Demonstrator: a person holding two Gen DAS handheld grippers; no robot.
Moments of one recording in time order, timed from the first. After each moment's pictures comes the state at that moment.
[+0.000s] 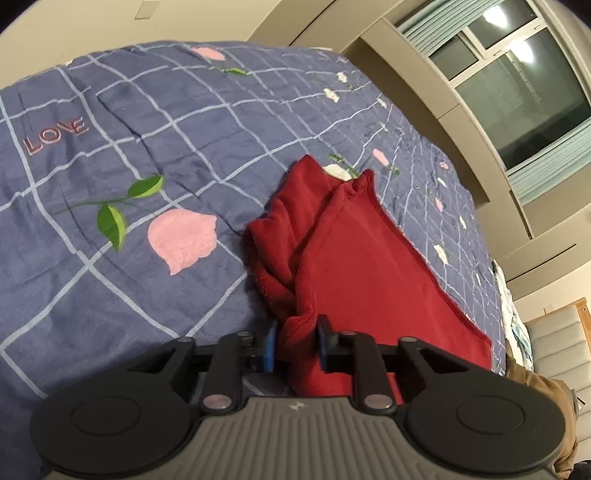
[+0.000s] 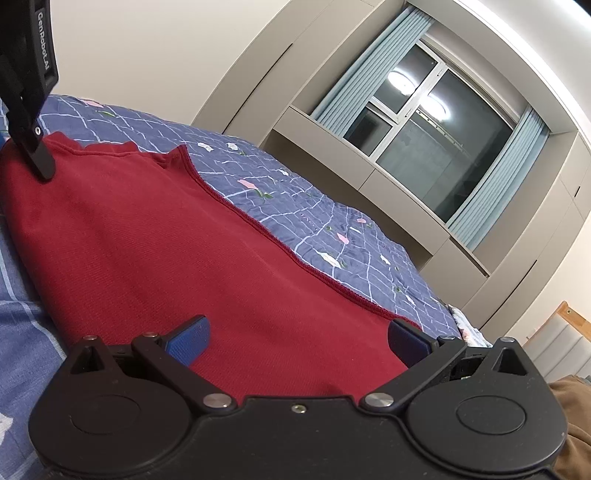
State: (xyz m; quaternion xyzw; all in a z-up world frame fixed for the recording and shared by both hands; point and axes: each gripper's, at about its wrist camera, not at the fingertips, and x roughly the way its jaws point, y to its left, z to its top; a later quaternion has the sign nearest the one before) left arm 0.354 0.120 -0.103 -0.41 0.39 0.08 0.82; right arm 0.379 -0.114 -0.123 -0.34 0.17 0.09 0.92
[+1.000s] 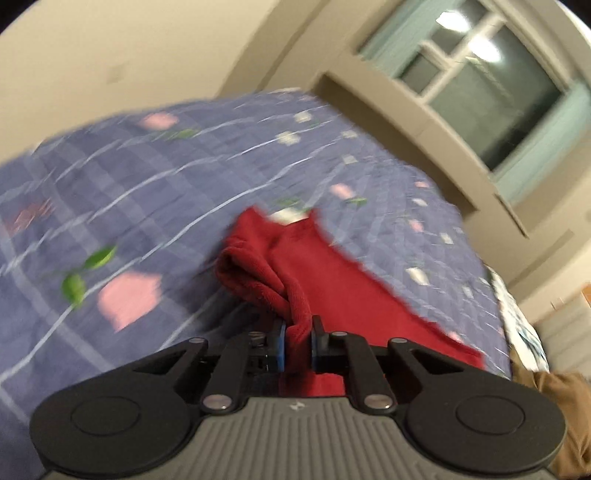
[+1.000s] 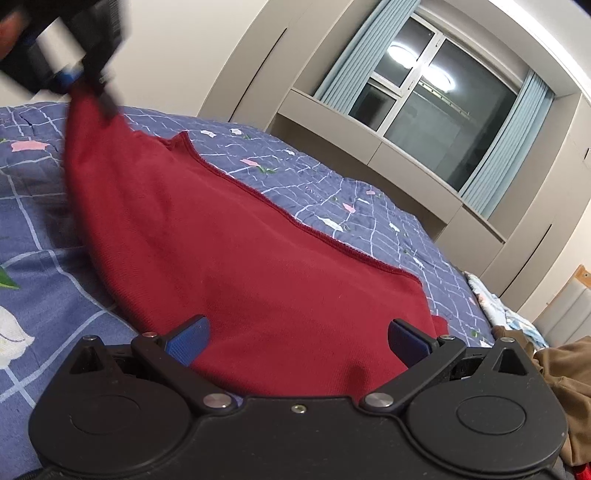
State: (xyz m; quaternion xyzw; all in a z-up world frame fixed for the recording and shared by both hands) left arm 0.372 0.076 -0.045 -0.33 0.32 0.07 0.89; right arm 0.356 -0.153 -0.121 -0.30 0.20 0.10 0.93
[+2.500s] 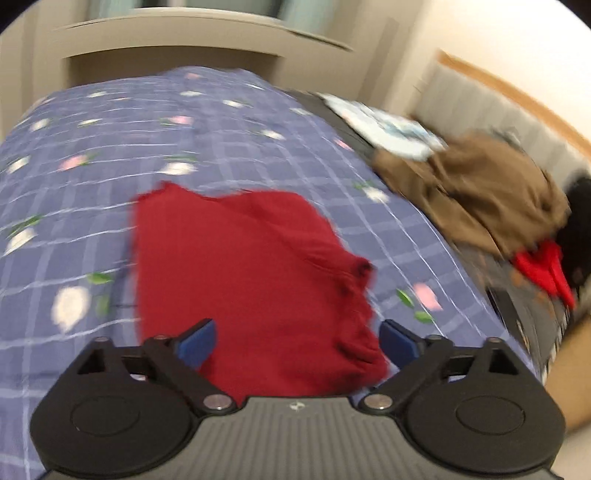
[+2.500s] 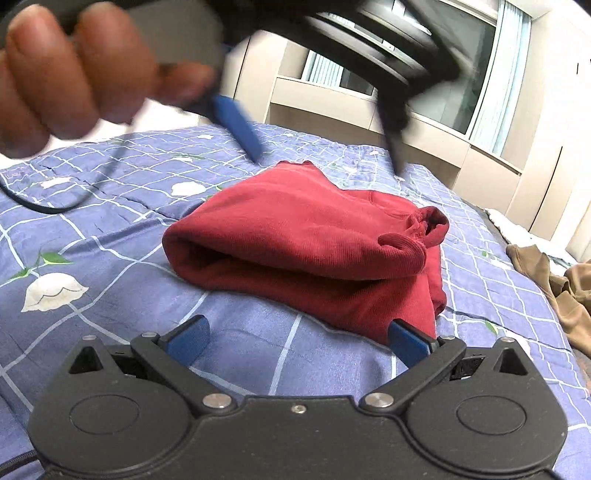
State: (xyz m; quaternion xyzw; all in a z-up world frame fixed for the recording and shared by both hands) left arm 0.417 -0.134 -0.008 -0.08 0.42 -0.19 0.89; right arm 0.306 -0.222 -0.105 -0.18 0.26 0.13 0.94
